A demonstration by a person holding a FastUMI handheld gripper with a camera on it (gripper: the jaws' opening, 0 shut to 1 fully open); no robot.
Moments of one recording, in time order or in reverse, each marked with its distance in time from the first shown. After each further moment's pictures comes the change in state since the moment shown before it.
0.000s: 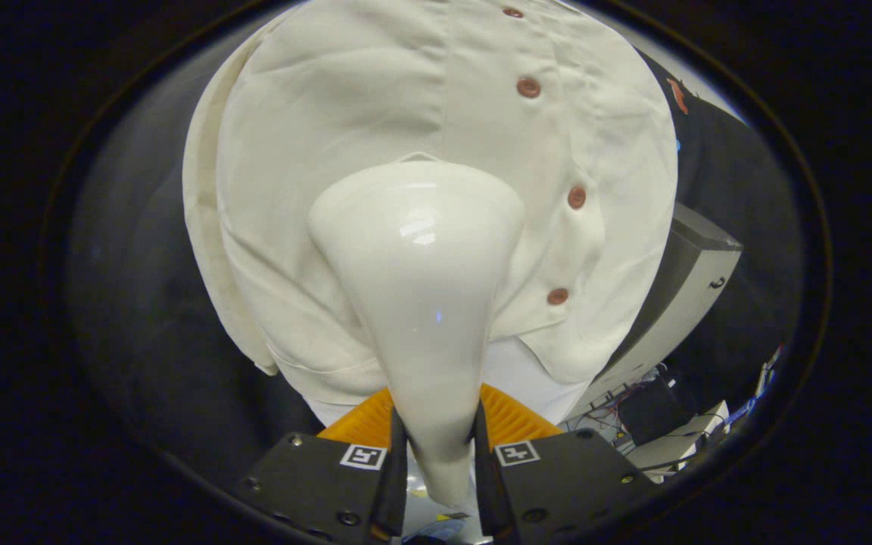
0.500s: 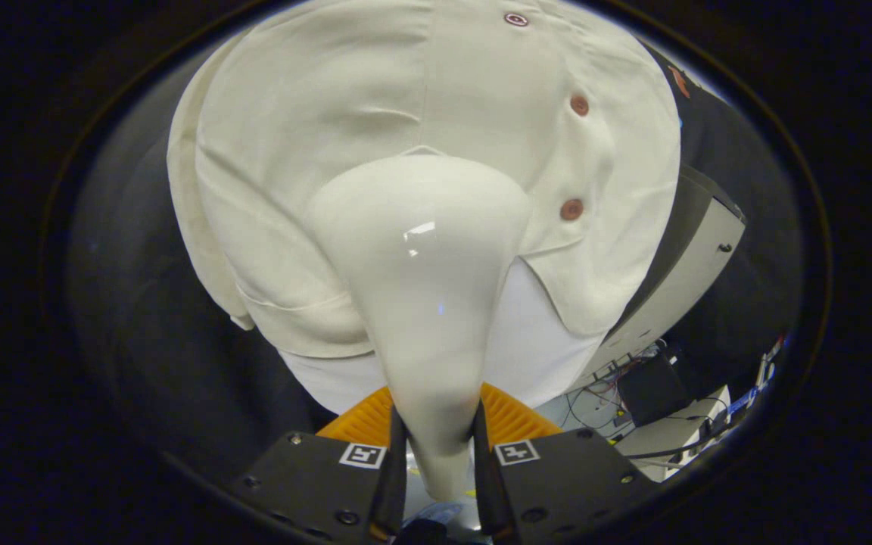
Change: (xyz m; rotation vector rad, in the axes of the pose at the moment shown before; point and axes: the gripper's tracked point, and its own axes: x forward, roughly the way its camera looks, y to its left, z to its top) arm 0.009 -0.005 -0.052 0.002 0.128 -0.002
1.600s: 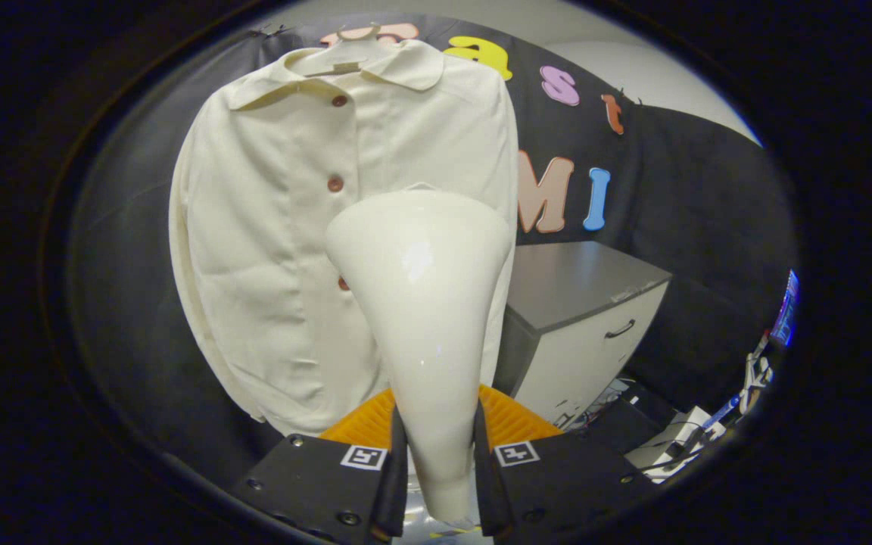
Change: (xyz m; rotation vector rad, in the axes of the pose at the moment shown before) arm -0.153 -0.129 0.162 0.130 -0.370 -0.094
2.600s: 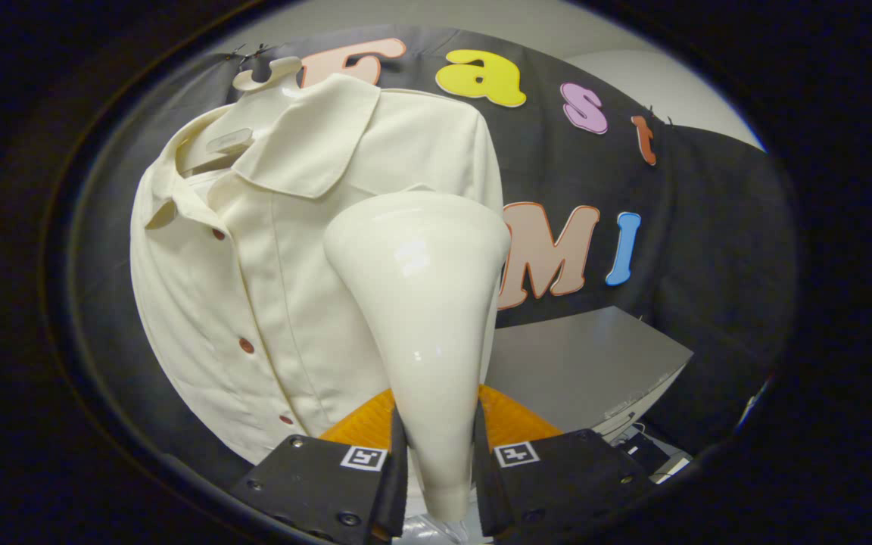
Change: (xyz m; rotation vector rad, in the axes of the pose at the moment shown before) arm 0.072 -0.048 0.136 -0.035 -0.071 0.119
